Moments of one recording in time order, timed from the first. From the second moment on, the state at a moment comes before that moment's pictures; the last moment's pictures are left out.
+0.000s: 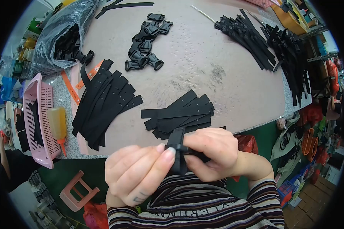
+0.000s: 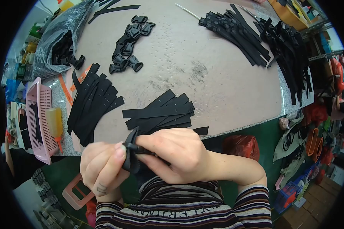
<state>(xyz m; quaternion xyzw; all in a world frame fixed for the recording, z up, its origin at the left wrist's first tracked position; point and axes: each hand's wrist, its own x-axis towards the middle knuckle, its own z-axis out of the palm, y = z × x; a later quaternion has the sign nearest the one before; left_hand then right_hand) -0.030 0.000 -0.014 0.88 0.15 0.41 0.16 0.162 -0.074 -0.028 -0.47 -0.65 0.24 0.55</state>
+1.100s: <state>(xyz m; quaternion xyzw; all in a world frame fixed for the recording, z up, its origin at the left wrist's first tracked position) -0.026 0.013 -0.007 0.64 0.27 0.21 0.68 0.179 -0.072 -0.040 -0.43 -0.77 0.18 0.44</state>
